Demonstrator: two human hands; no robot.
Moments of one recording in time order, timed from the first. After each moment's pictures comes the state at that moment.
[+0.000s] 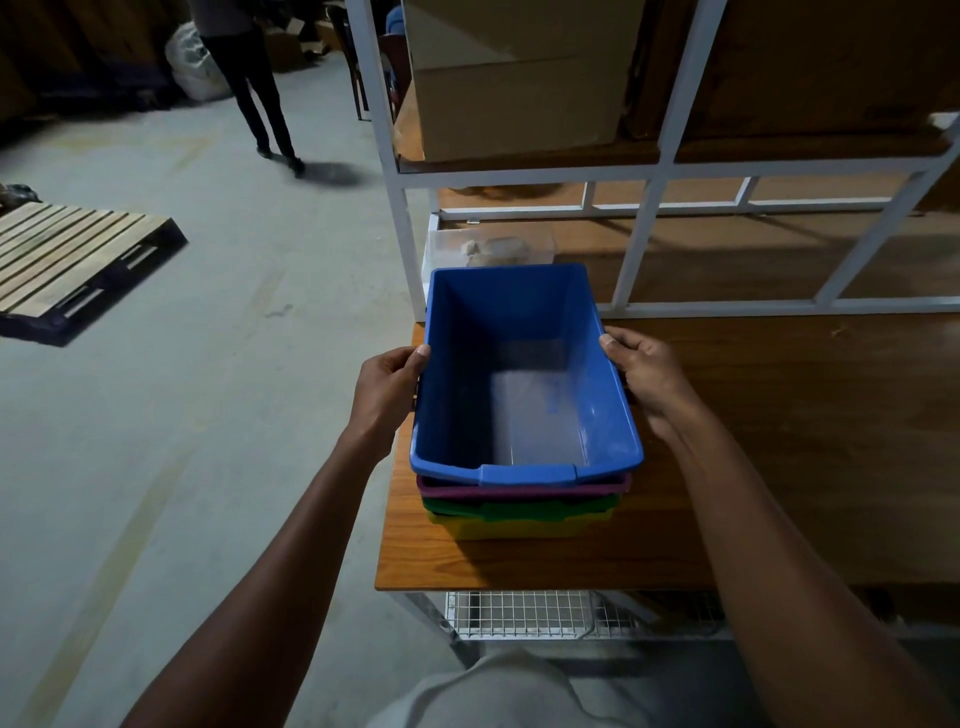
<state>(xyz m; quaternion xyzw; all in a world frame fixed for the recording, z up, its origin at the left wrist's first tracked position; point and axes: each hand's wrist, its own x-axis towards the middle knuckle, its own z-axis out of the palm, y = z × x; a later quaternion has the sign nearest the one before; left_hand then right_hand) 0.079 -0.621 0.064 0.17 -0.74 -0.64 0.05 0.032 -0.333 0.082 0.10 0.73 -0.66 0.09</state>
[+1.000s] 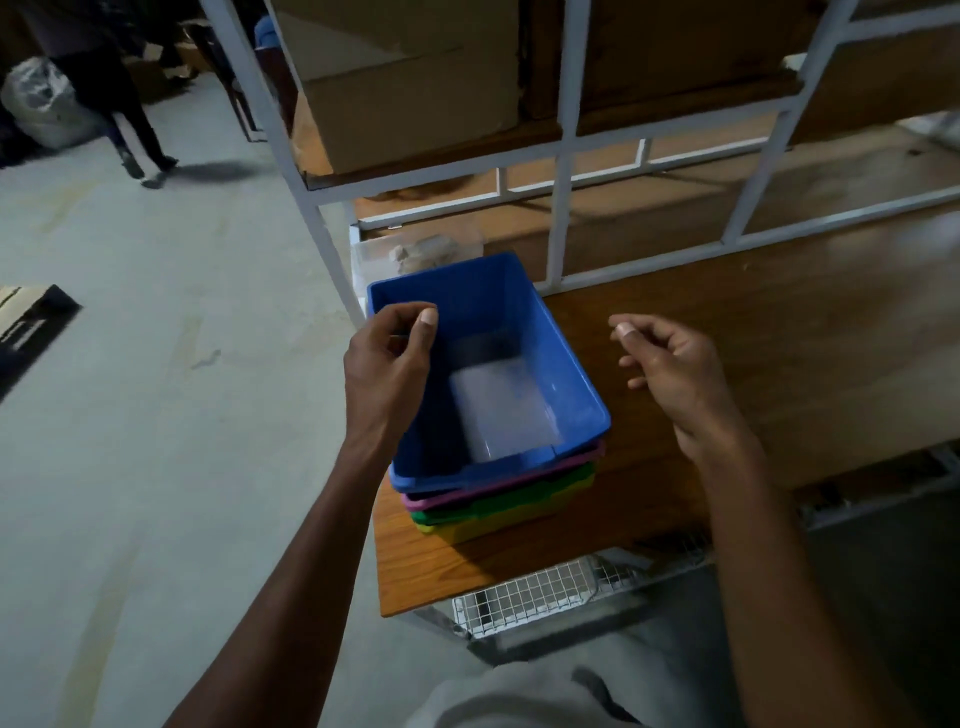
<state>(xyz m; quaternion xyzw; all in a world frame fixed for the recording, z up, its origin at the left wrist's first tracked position) 0.088 -0.580 0.121 0.00 -0.80 -0.58 0.14 0.119 -0.309 0.111 0.15 0.76 -0.63 -0.08</state>
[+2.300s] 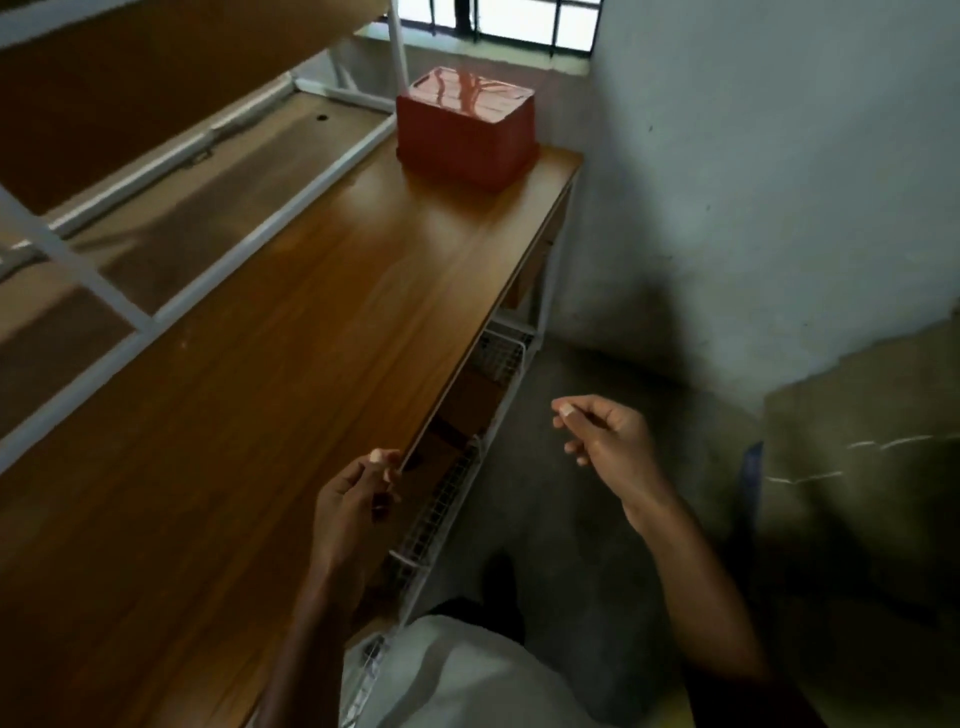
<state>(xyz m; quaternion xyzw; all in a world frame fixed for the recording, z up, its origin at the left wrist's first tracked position) 0.154 0.058 -0.014 -0.08 -0.72 -0.59 -0.35 0.346 0.251 0.015 0.50 0.59 -0.59 -0.23</state>
